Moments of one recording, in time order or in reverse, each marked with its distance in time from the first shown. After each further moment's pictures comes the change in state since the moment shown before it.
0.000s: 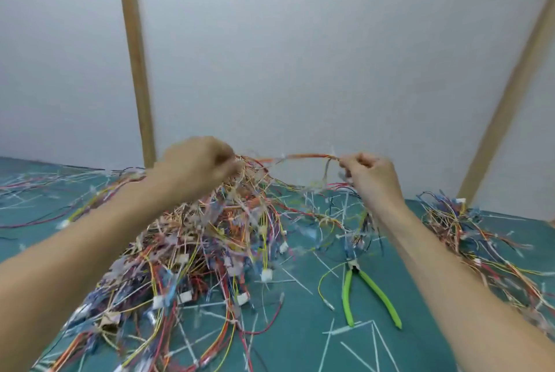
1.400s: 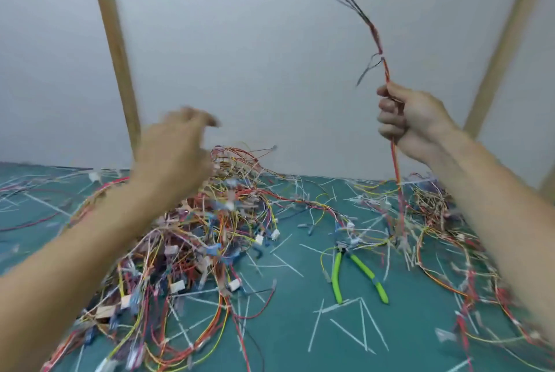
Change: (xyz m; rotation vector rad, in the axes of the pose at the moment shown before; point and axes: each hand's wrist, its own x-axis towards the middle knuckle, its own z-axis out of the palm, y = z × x) left_hand -0.015 0.020 -0.002 0.132 0.164 -0.034; right_hand 0.052 -0.047 -0.085 0.704 -0.199 0.185
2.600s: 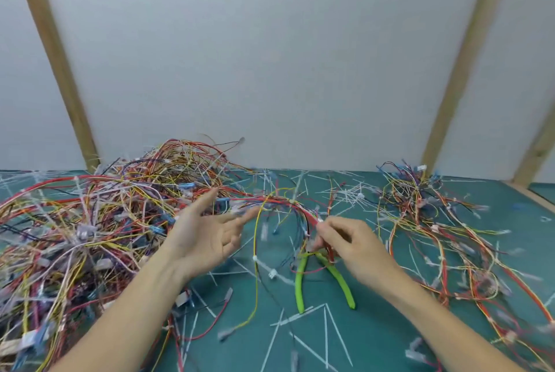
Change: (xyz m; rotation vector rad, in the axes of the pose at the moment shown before) left_hand -0.049 0.053 0.151 -2.112 -0.874 -0.968; right_hand -0.095 0.167 -0.075 -0.783 -0.205 -0.087
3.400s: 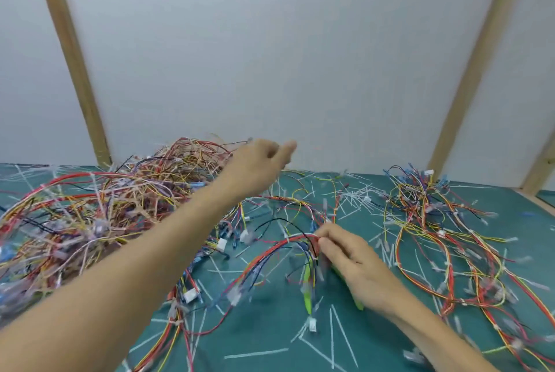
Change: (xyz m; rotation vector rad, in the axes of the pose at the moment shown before) left_hand 0.021 0.035 0.116 1.713 0.403 0.615; right_hand -0.019 -0.011 0.011 0.002 -0.123 -0.095
